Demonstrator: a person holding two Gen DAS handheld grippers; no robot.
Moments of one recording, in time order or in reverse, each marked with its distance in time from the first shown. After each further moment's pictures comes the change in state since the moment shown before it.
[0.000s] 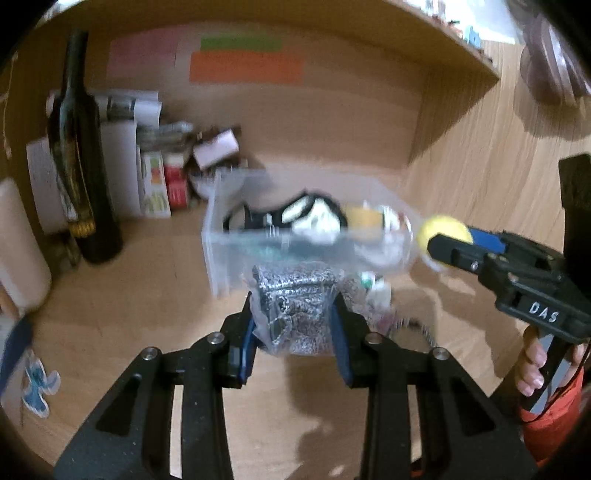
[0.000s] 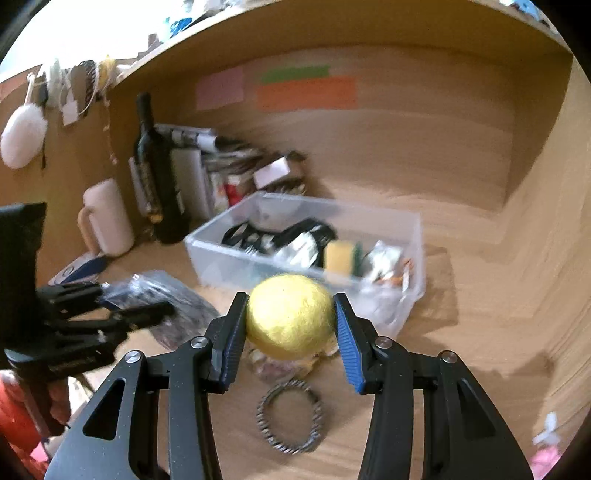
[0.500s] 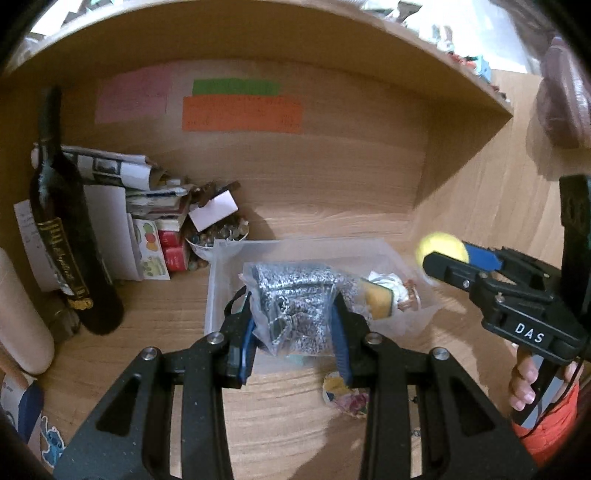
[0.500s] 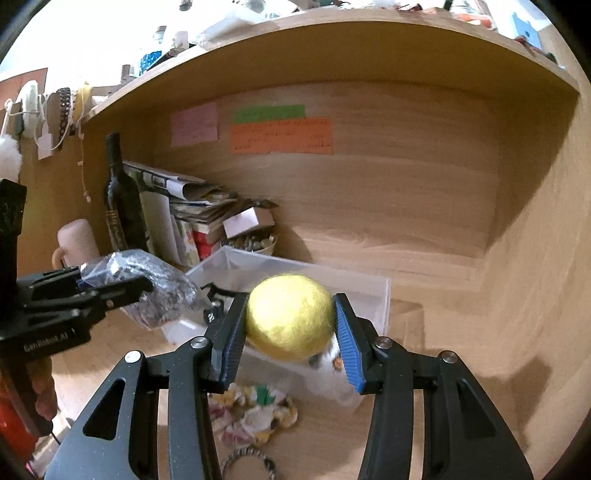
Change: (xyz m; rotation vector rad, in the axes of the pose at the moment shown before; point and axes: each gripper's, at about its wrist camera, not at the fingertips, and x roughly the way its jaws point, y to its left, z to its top) left arm 0.026 0.006 0.063 0.006 -0.071 0.007; right arm 0.014 -0.020 0.050 -0.019 -0.087 -0.063
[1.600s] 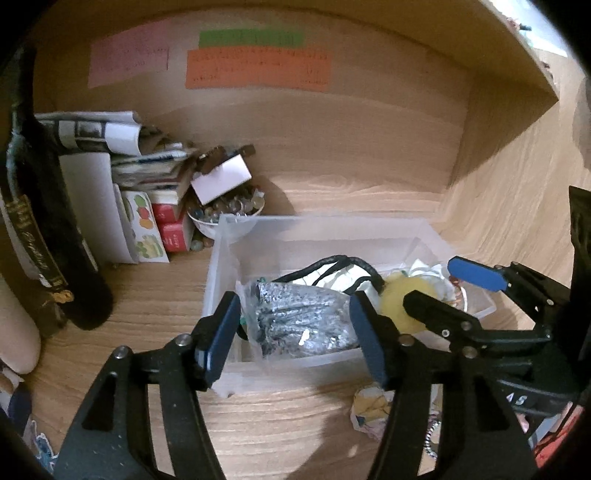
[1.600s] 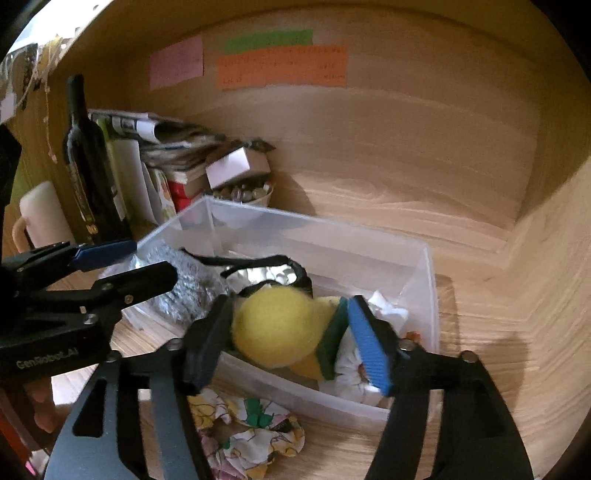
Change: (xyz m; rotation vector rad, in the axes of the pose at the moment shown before) left arm 0.051 0.012 -0.001 -0.027 0.084 0.065; right arm 0.070 0.004 -0.010 -0.004 0.169 -0.021
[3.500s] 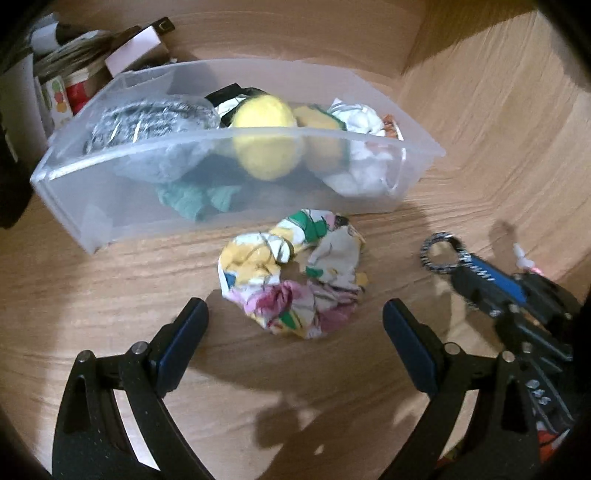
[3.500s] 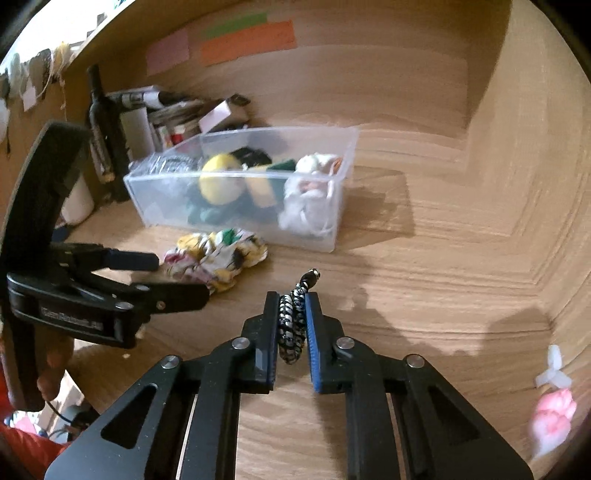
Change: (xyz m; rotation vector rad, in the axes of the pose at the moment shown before) left arm 0.041 -0.077 -0.074 0.020 0.387 -0.127; right arm -0.070 -0.038 -0.106 0.105 0.074 0.007
